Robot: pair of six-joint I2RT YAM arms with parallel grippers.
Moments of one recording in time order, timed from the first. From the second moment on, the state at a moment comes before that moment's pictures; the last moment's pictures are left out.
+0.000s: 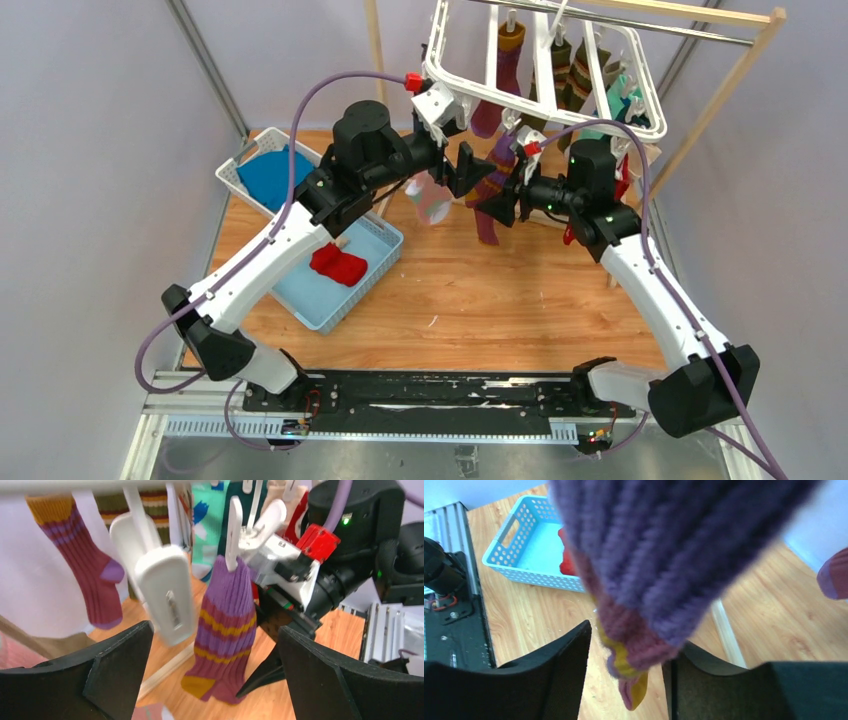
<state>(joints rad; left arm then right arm) -0.77 1.48 1.69 -0.18 0.29 0.02 0.32 1.20 1.15 -0.26 -0.78 -0.20</state>
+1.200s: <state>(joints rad) -0.74 1.47 1.20 0.17 0.51 0.17 0.32 0.93 1.32 -0.71 -0.55 -0.47</state>
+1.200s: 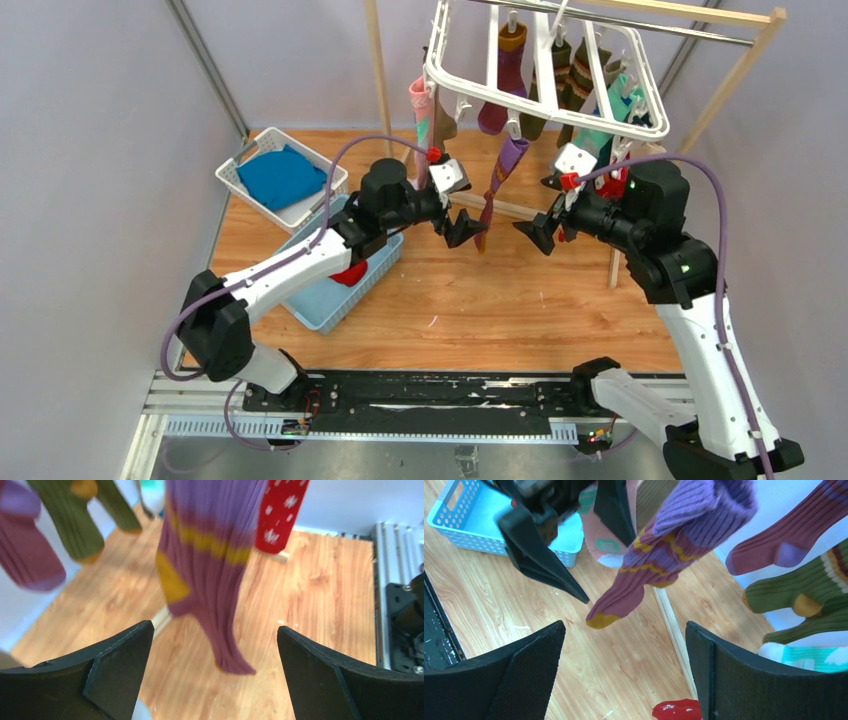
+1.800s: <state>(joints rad) -0.77 1.66 1.11 0.43 0.51 -0.05 0.32 0.95 1.37 -0.72 -0.55 -0.42</state>
